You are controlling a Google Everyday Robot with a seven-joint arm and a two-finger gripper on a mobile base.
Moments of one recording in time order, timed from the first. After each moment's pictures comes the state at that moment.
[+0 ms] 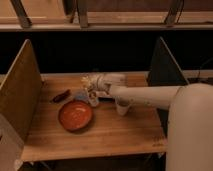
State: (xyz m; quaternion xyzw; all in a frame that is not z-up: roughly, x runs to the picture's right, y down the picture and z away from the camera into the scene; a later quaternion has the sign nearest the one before) arm -0.111 -0.062 0.848 -0.11 -0.37 0.49 0.78
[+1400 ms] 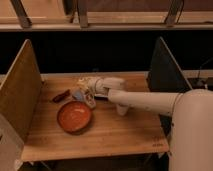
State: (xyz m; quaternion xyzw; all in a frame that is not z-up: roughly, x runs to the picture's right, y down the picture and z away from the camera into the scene) arm -0.138 -0.047 0.840 -0.12 -0.42 0.47 0.77
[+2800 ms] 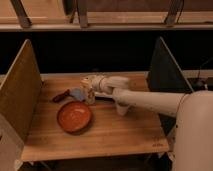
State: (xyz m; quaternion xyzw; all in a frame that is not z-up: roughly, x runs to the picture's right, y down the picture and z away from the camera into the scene) arm -0.115 -0.055 0.838 -0.10 -0.43 0.45 0.78
